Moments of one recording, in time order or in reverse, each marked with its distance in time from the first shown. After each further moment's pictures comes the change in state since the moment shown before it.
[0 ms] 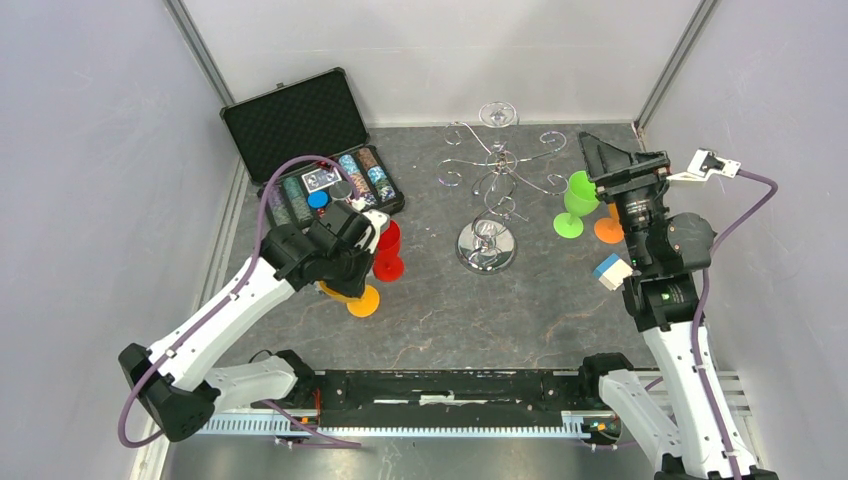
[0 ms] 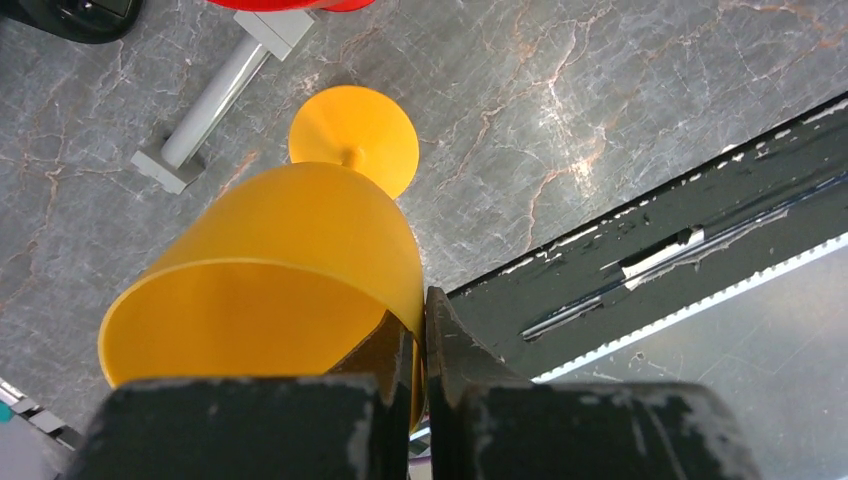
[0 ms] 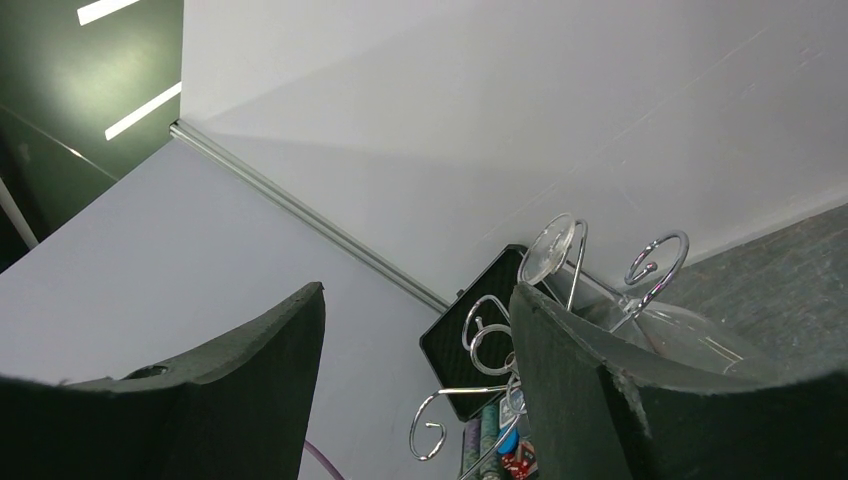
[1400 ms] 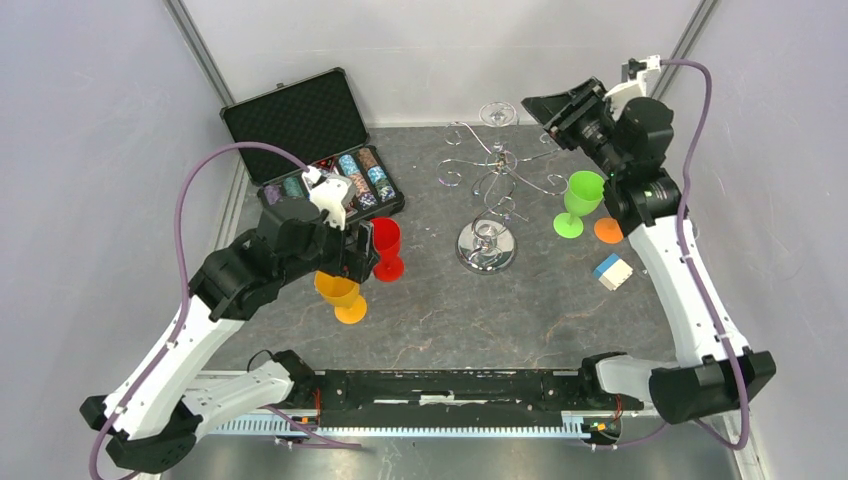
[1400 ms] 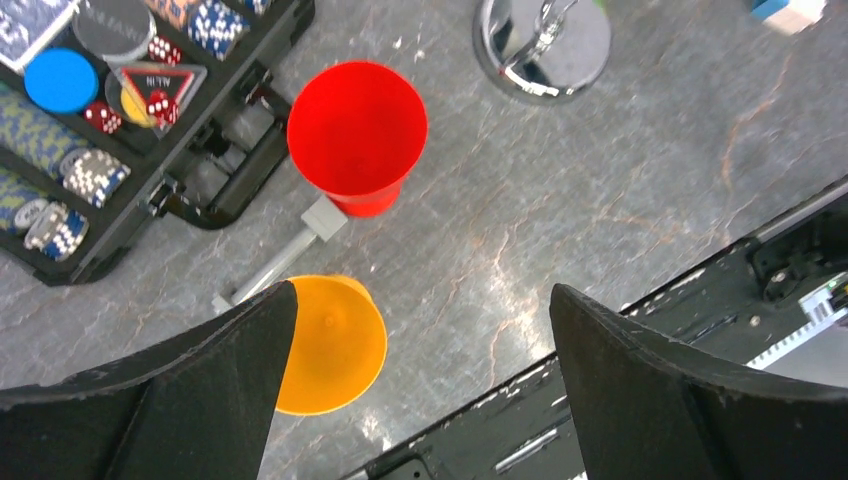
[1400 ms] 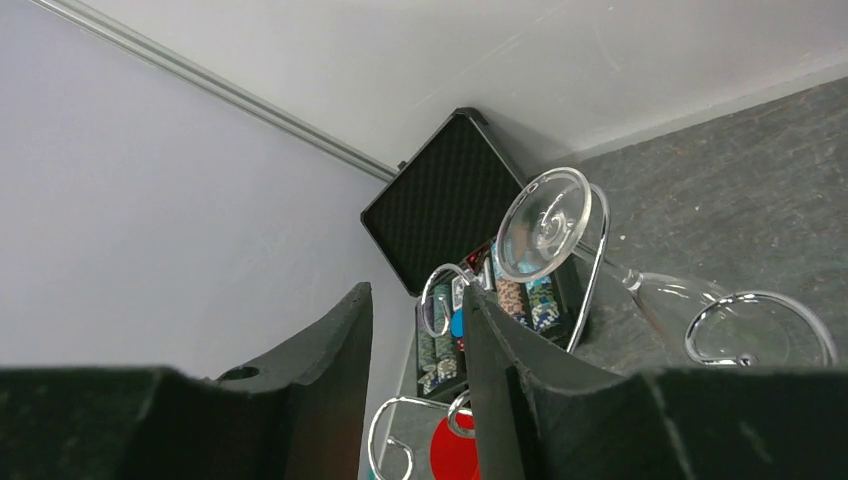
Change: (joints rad) left arm -0.001 -0.203 0.096 0.191 -0.094 -0.010; right arm 0.055 0.496 0.500 -0.344 -0.210 -0.121
